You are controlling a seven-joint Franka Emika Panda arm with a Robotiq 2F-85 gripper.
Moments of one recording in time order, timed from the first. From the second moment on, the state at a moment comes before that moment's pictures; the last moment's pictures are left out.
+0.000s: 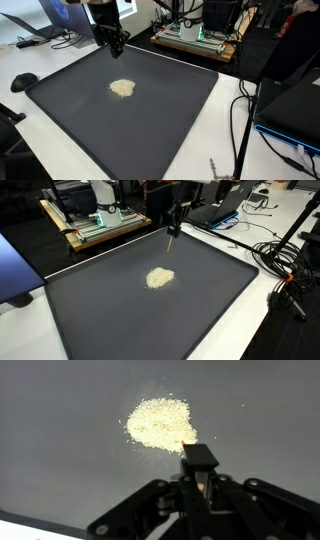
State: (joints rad) arm 0.01 0.34 0.02 -1.78 -0.19 2.04 -0.05
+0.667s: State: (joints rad) arm 0.00 0.50 -0.01 -1.59 -0.19 1.96 -0.13
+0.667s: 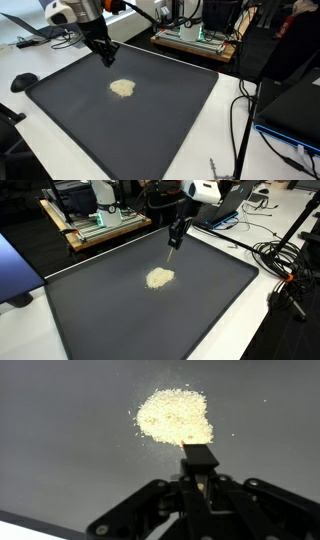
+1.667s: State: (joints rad) arm -0.09 0.13 -0.03 -2.11 -0.14 2.27 -0.21
